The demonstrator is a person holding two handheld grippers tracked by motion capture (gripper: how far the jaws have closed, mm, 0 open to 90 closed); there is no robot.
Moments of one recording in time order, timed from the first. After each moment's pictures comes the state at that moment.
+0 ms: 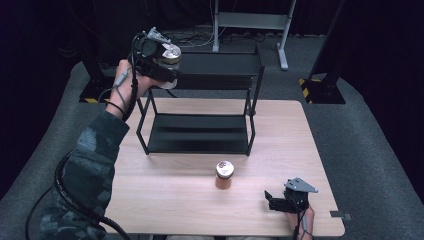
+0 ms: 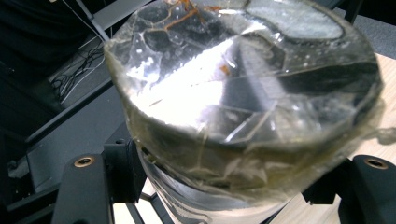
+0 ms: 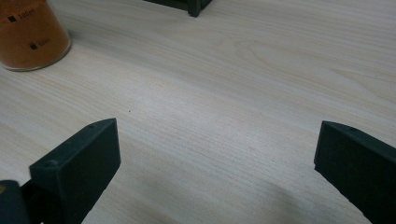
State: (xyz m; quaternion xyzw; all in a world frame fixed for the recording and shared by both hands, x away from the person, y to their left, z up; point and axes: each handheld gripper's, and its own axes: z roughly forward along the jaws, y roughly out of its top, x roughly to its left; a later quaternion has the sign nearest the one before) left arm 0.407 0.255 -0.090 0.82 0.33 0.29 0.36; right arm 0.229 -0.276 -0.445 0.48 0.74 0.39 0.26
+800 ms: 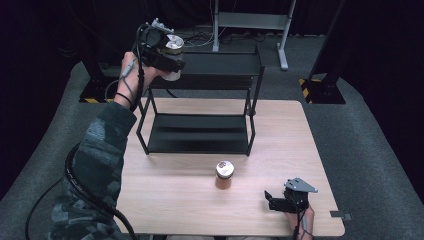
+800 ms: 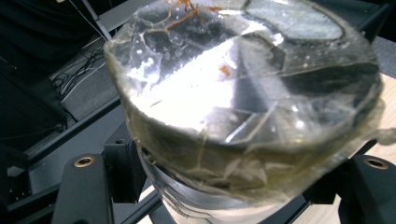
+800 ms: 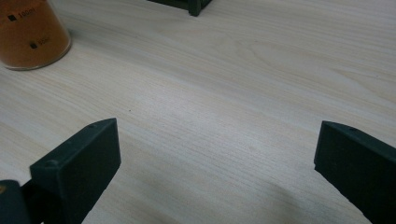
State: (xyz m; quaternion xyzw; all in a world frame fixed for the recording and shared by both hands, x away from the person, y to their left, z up) left arm 0.427 0.247 -0.085 0.81 0.35 0.29 0.37; right arm 0.229 -0.275 -0.445 0.48 0.75 0.39 0.26
